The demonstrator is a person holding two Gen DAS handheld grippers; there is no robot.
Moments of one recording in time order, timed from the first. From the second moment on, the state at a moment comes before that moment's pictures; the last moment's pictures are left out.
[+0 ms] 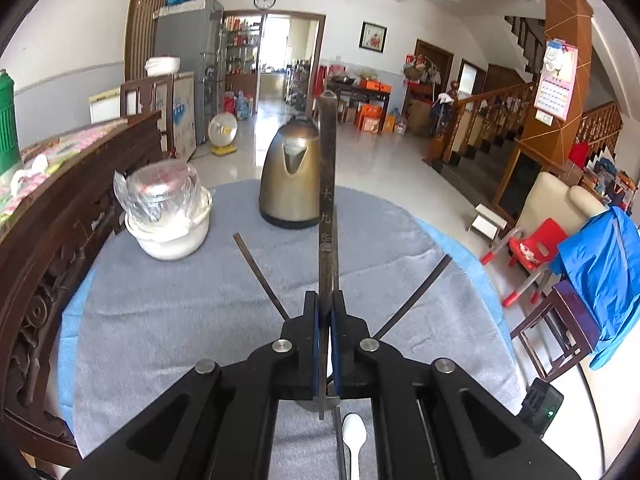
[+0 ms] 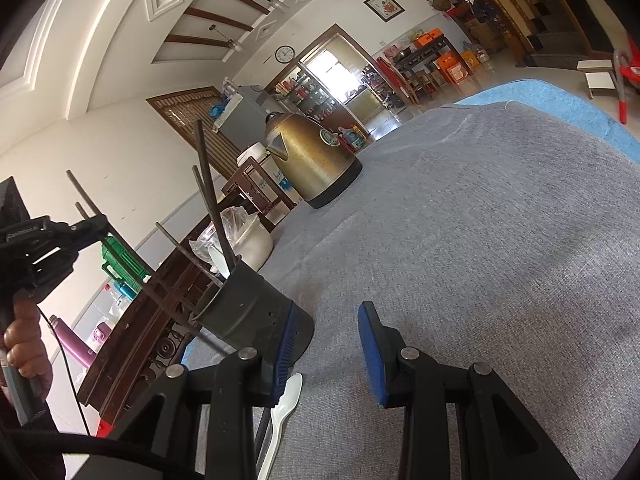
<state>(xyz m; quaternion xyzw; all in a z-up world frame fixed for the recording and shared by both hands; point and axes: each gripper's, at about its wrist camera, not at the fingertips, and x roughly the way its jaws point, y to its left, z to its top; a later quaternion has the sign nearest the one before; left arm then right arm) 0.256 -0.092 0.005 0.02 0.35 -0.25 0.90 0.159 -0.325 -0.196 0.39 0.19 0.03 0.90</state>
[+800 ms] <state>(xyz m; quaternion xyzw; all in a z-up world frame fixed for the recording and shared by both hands) 0.274 -0.082 -0.048 -0.01 0.39 -0.25 0.89 0.165 -0.324 -0.197 0.39 0.20 0.03 0.90</state>
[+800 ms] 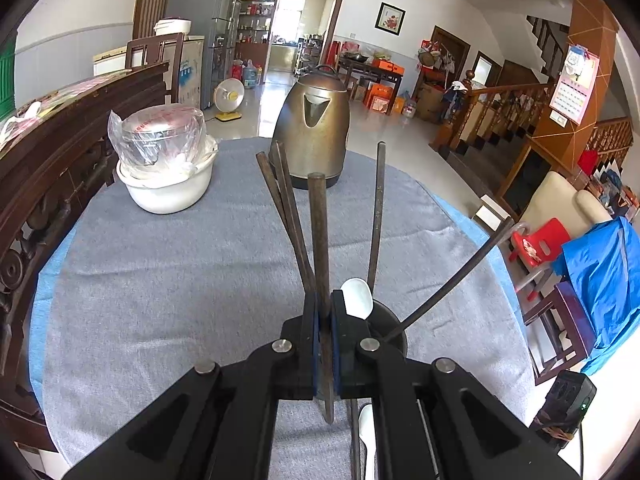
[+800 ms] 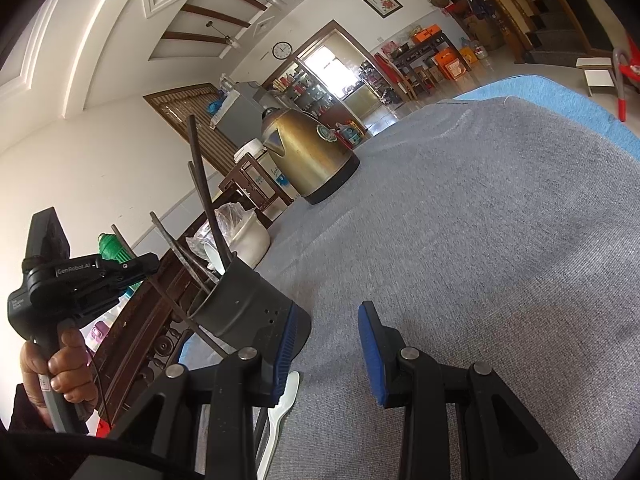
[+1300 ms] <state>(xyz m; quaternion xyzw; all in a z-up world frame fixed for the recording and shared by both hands) 0.238 -0.089 0.085 0.02 0.29 -0.28 0.91 0.166 -0.325 -0.198 0.39 0.20 0.03 0.90</state>
